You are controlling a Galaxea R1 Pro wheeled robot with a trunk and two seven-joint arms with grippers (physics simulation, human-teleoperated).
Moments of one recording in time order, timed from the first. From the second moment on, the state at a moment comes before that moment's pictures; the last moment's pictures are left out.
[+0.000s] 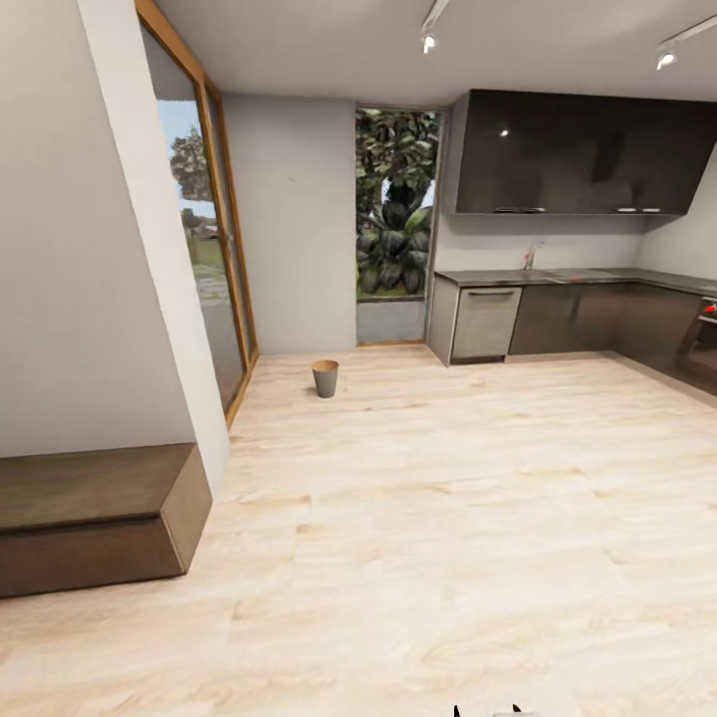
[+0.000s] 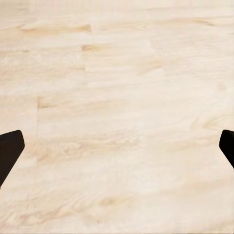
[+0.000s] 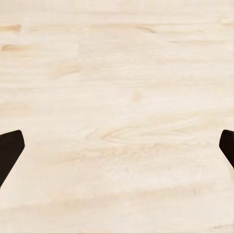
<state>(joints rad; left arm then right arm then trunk) 0.10 -0.03 -0.01 -0.89 -0.01 -0.26 -0.07 -0.01 0.06 0.02 -0.69 0.10 -0.37 -0.13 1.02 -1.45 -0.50</state>
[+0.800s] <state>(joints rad) 0.10 -0.03 -0.01 -0.89 -0.01 -0.26 -0.07 -0.01 0.06 0.02 -0.69 0.10 -0.37 -0.13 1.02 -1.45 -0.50</state>
